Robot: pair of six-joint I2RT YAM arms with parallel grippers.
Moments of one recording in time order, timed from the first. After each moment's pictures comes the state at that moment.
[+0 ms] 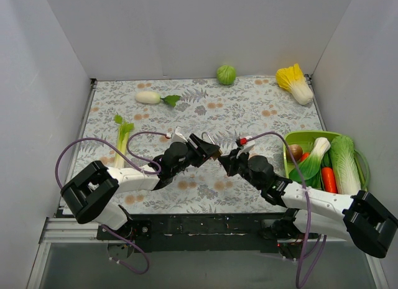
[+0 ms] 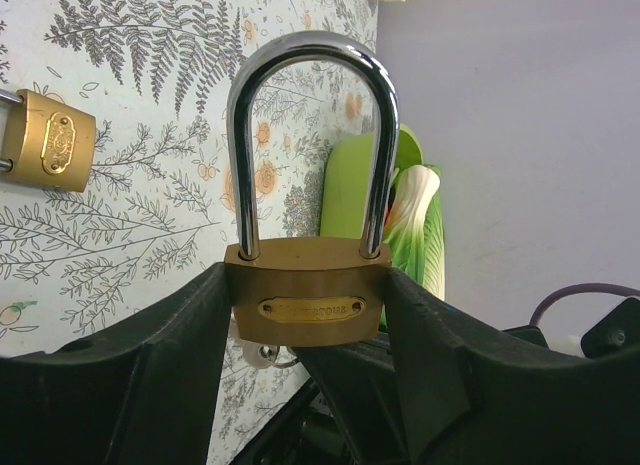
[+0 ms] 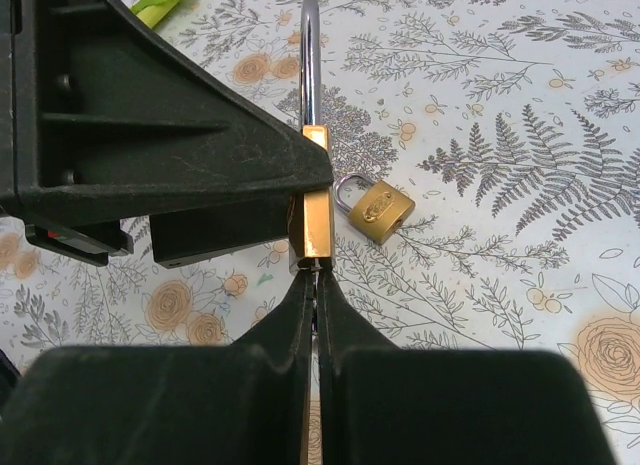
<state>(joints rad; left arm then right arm) -0.87 1.46 0.57 0.62 -0.09 -1.35 0.91 1.03 0.32 0.49 0.19 0.36</state>
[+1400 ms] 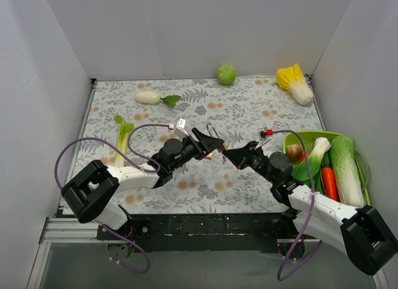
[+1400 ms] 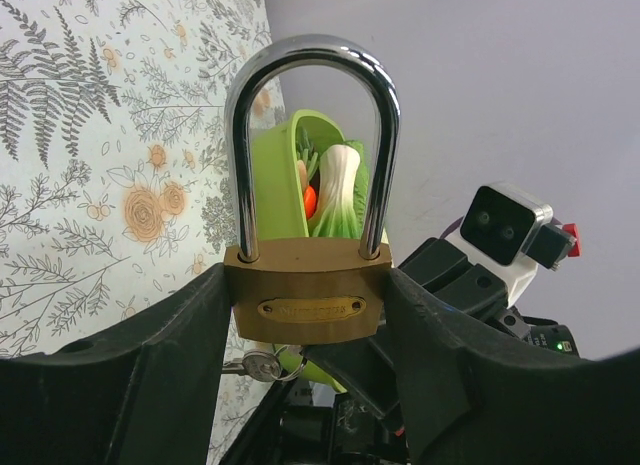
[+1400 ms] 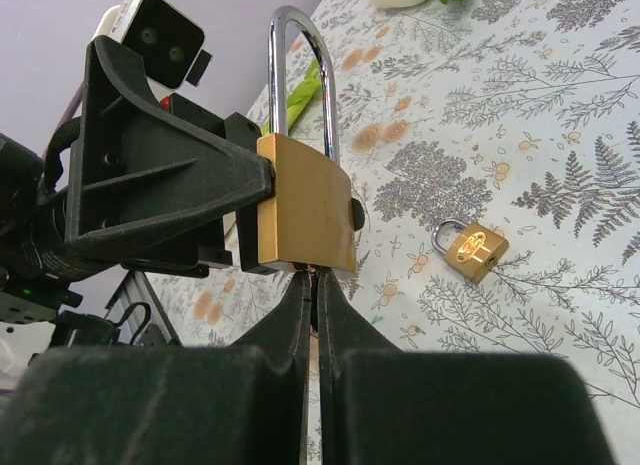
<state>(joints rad) -0.84 1.47 0.58 0.82 0.04 -1.25 0.63 0.94 0.23 0.70 -0.20 0.72</state>
